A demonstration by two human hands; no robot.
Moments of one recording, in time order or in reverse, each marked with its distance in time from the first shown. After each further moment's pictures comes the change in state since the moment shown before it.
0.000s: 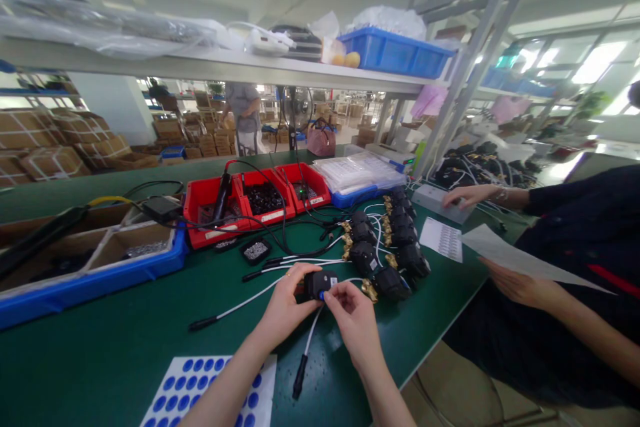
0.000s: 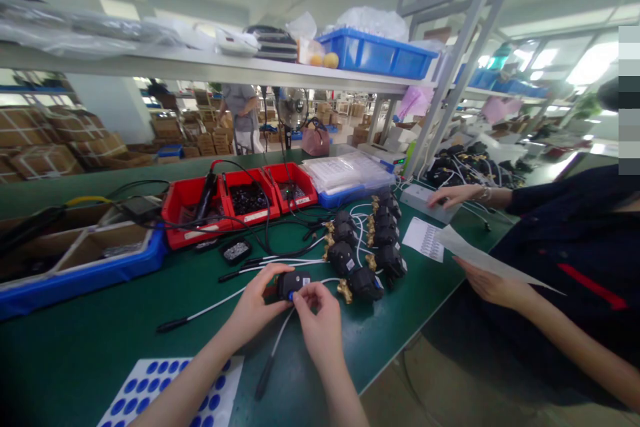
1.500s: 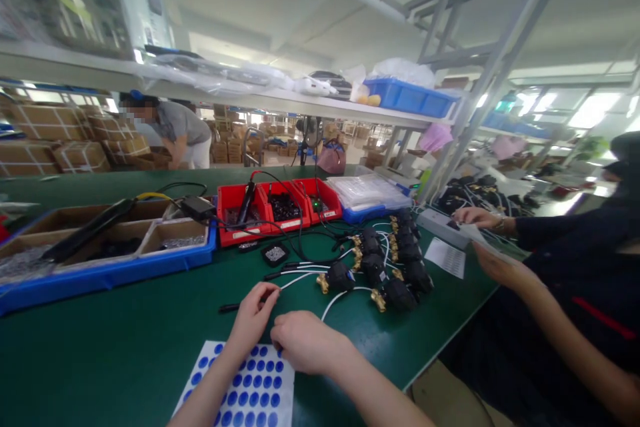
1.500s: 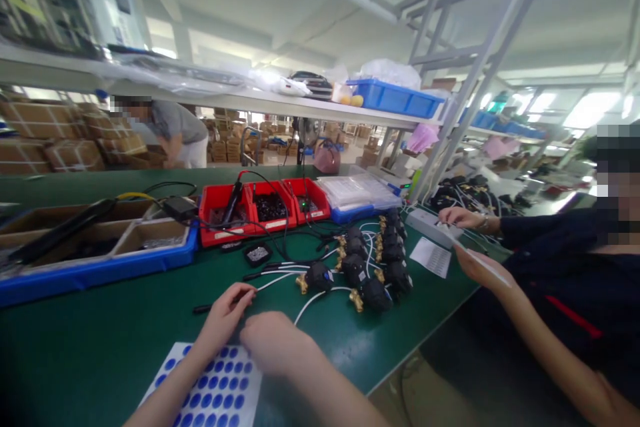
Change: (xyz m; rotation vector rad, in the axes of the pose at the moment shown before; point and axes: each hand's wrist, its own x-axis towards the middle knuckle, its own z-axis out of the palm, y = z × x) left_hand -0.062 -0.041 -0.072 0.098 0.281 -0.193; right_hand -0.021 -0.052 0.086 -1.364 -1.096 -0.659
